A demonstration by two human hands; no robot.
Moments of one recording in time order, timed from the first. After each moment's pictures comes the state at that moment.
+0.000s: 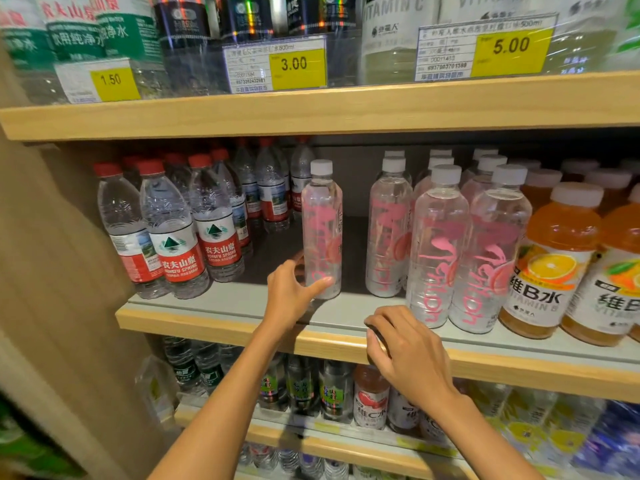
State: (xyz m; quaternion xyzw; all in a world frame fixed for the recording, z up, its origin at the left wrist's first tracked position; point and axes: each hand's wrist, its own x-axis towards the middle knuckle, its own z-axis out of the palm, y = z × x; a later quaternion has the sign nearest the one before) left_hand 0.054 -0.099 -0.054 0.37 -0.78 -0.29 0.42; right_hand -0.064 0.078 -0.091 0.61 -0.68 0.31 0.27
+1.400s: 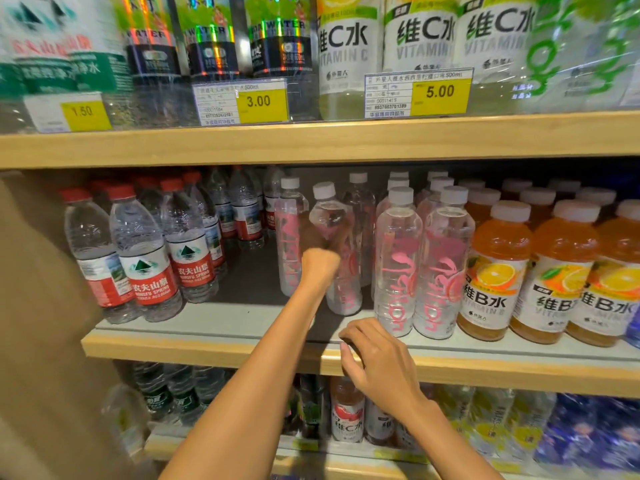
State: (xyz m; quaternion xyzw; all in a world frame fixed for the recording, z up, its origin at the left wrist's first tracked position) left_hand -0.033 -0.051 0.022 0.37 -0.66 -0.53 0.40; right_hand -0.063 0.084 -0.088 0.62 -0.68 0.35 0.20
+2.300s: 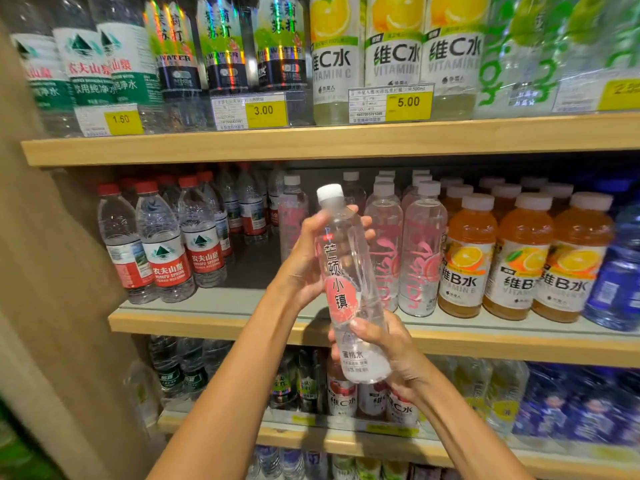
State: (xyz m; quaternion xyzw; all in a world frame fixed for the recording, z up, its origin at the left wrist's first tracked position) left_hand 0.039 0.021 0.055 0.01 -0.53 -0.79 0.29; right_hand -0.033 0.147 -0.033 0.45 -0.41 0.66 -0.44
